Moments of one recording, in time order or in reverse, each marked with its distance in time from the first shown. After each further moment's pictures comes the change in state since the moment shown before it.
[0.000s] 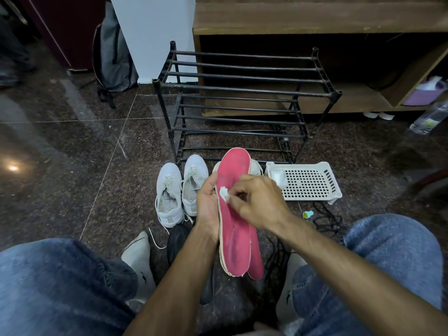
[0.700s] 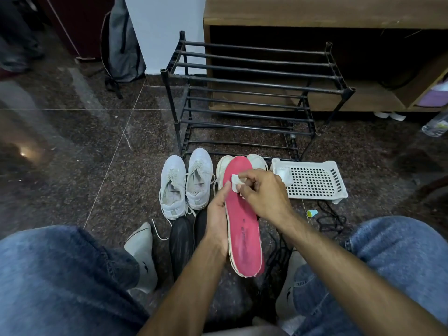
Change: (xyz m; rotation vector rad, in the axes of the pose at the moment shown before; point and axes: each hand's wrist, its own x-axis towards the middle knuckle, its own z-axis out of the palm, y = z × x) left_hand -0.019 -0.030 -0.008 -0.034 0.031 -0.090; right_hand 0.009 0.026 0.021 0.126 0.057 0.297
